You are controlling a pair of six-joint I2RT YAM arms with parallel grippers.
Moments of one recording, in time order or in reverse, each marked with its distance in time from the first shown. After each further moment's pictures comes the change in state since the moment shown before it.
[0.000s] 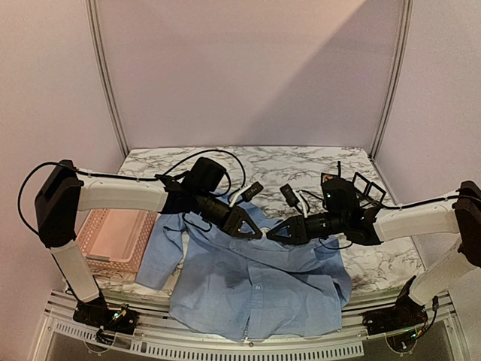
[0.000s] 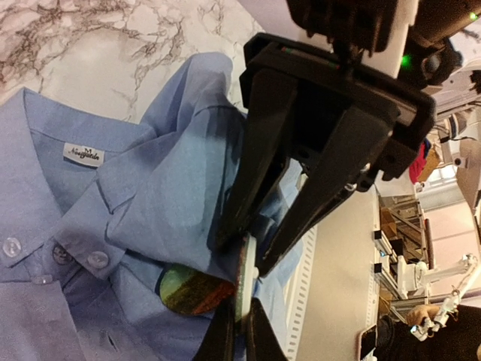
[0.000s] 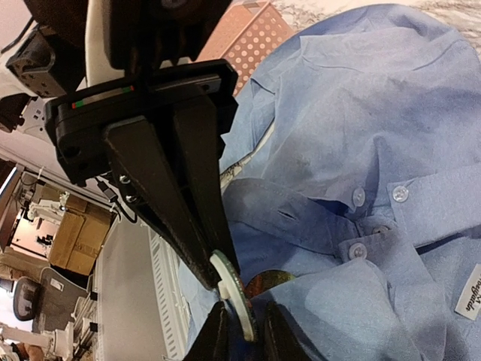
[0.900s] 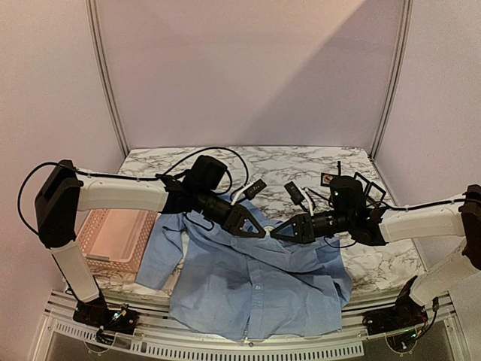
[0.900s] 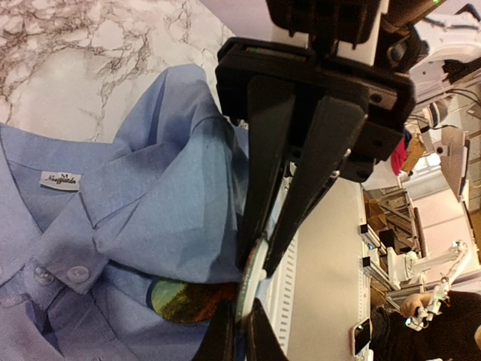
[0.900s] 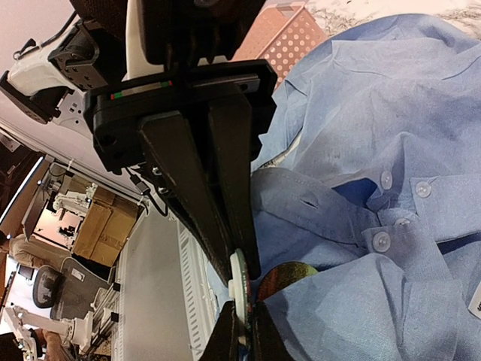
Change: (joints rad) left arm -0.008 0.000 0.011 0.037 0.059 -0.006; right arm -0.018 -0.050 -0.030 0.043 -0.102 0.028
